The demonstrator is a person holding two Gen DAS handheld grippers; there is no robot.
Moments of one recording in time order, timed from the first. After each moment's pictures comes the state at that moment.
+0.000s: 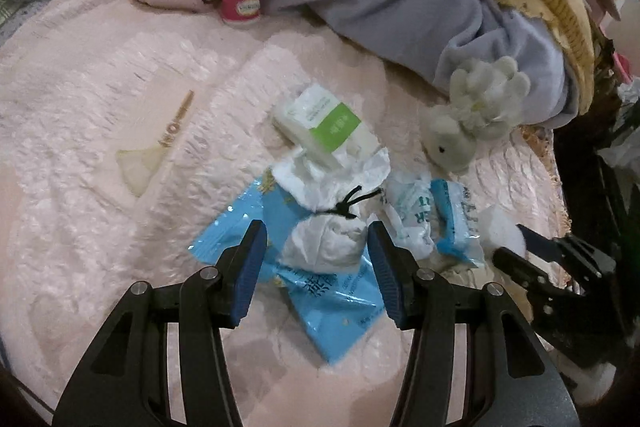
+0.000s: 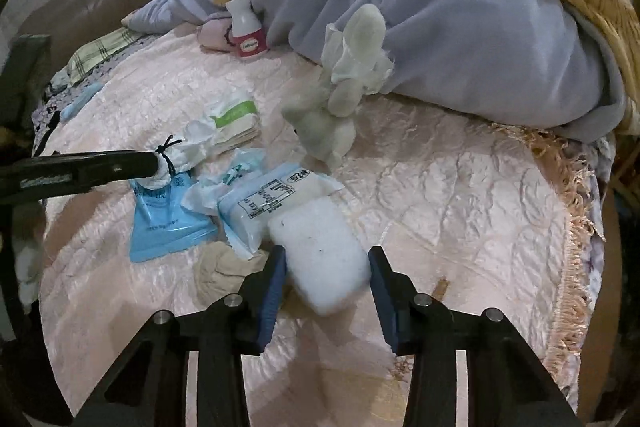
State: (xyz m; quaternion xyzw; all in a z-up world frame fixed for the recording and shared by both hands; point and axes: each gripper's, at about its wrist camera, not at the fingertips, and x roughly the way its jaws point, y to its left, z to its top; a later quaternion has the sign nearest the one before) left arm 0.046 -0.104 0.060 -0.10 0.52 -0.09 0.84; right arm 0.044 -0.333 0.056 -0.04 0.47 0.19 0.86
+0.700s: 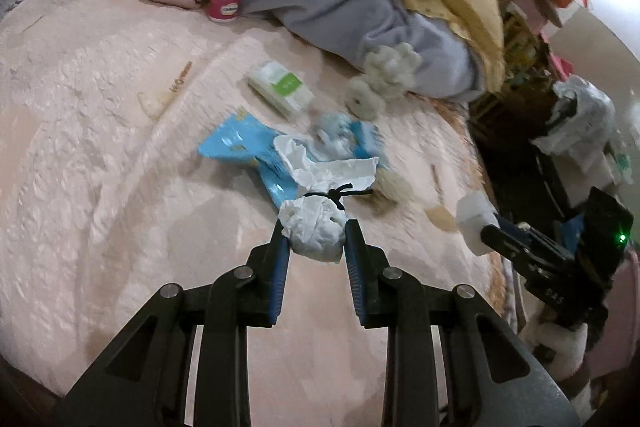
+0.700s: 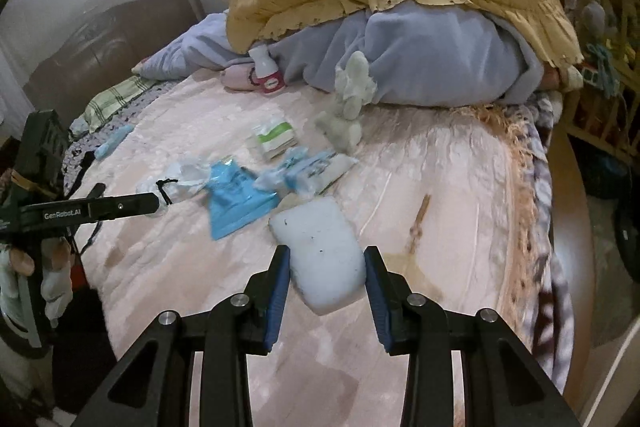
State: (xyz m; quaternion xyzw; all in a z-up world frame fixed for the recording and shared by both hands) left arm -0.078 -0.076 0.111 -0.15 0.49 -0.19 0.84; right arm -0.070 -0.354 0.108 0.04 0.42 0.18 0.89
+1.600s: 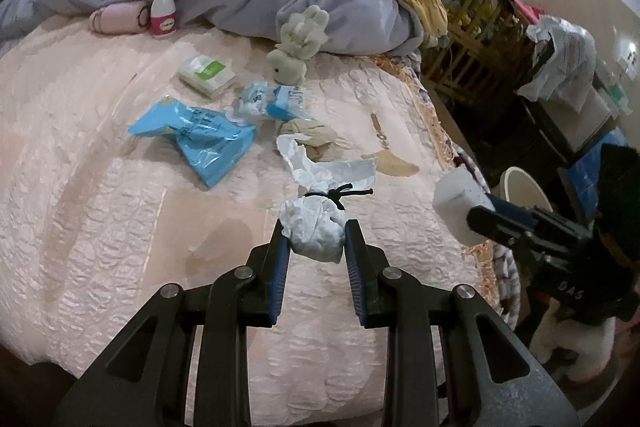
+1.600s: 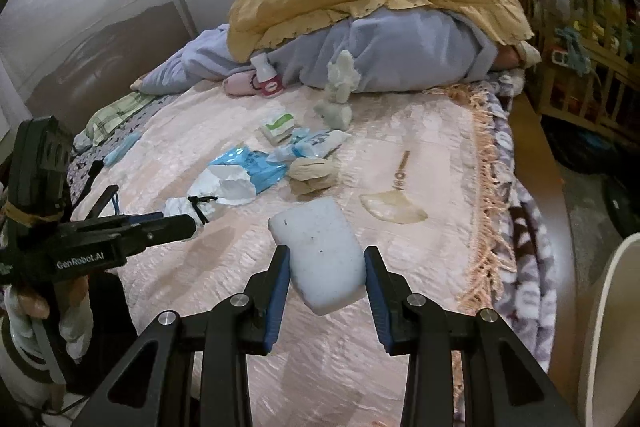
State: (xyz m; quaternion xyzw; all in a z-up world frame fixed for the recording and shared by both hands) left arm -0.139 -0.159 0.119 -0.06 0.46 -0.22 0.86; right arm -0.143 -0.372 0.113 0.07 0.41 0.15 0.90
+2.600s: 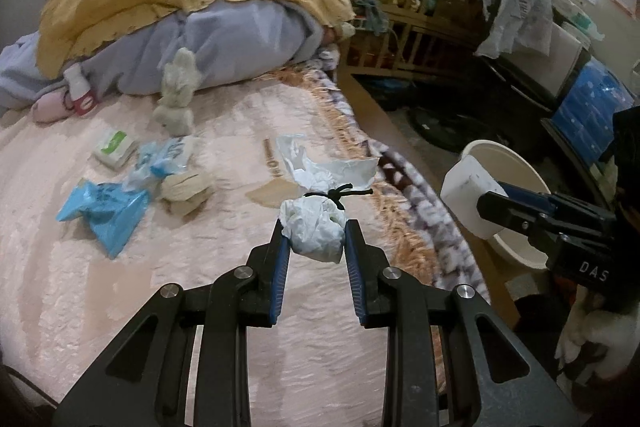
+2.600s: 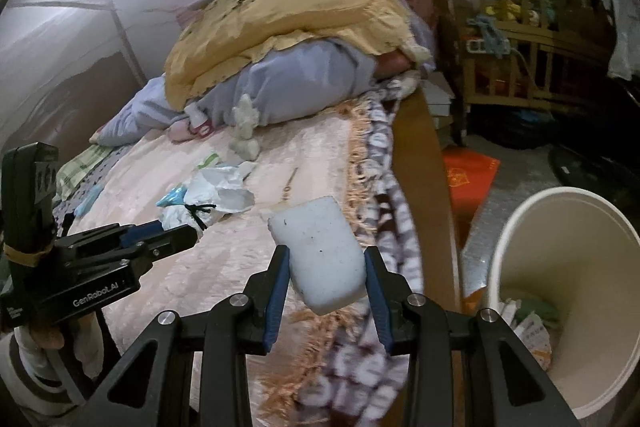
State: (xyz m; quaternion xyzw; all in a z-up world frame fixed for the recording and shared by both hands) left arm -0.157 -0.285 0.140 0.04 0.41 -0.28 0.87; right arm -0.192 -0.477 0.132 0.12 0.37 0.05 0.92
